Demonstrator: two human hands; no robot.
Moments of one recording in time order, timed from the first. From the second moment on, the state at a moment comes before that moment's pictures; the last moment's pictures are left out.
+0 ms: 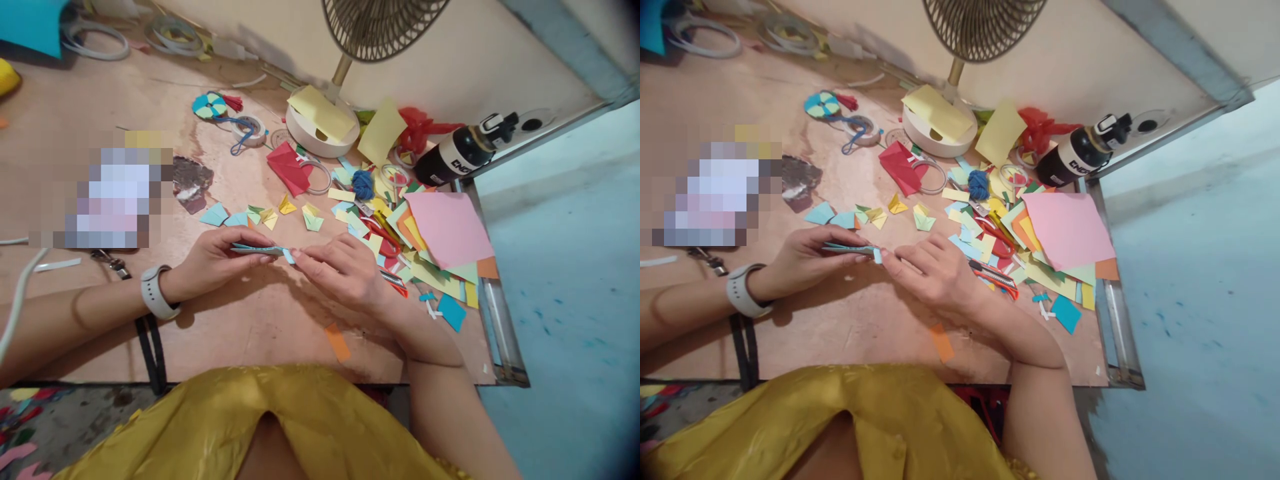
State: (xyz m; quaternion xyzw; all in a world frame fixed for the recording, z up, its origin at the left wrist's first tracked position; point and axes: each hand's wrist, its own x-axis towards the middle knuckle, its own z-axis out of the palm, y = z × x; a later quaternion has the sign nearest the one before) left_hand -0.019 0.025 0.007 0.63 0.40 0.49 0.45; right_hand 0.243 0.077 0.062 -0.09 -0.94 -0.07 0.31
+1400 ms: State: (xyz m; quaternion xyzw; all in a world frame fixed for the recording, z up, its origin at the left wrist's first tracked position) left_hand -0.022 0.026 0.006 0.68 0.39 0.44 0.43; right_hand 0.244 0.088 0.061 -0.16 -0.89 0.29 0.32
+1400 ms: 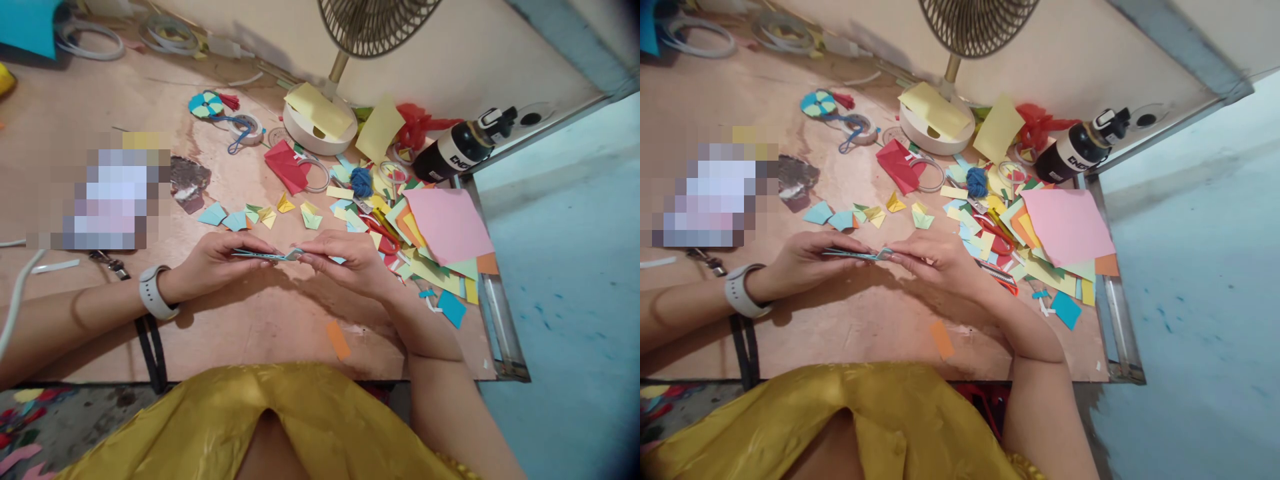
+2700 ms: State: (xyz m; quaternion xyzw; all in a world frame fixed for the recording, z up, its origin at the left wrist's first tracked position) left_hand -0.022 0.025 0.005 0.69 0.39 0.44 0.43; right_hand 0.244 0.087 0.059 -0.14 -0.91 0.22 0.33
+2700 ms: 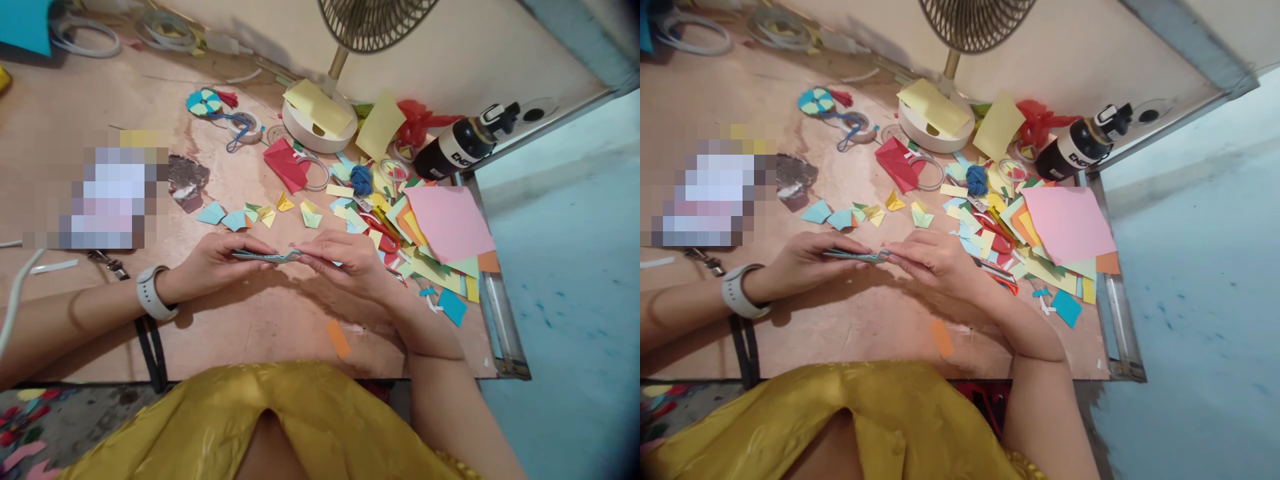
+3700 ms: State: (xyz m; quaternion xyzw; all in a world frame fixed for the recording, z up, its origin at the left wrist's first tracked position) left_hand -0.022 0.029 0.008 0.71 0.40 0.40 0.43; right_hand 0.249 0.087 0.057 -0.18 -0.91 0.25 0.28
